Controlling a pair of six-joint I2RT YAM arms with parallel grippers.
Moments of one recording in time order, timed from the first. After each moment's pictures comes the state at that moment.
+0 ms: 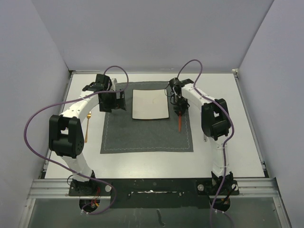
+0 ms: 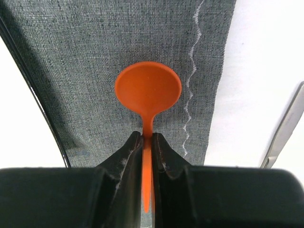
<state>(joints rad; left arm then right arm) -0.19 1.78 1.40 -0.69 0.19 -0.28 0.40 2.23 1.82 -1.03 0.20 0.44</state>
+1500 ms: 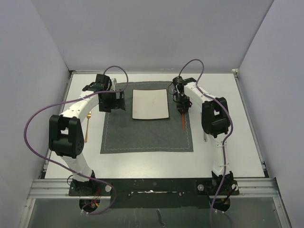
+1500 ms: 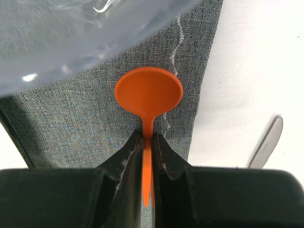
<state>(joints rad) -0.19 1.78 1.40 -0.69 0.17 -0.28 0.35 2.29 1.88 -1.02 0.19 0.33</state>
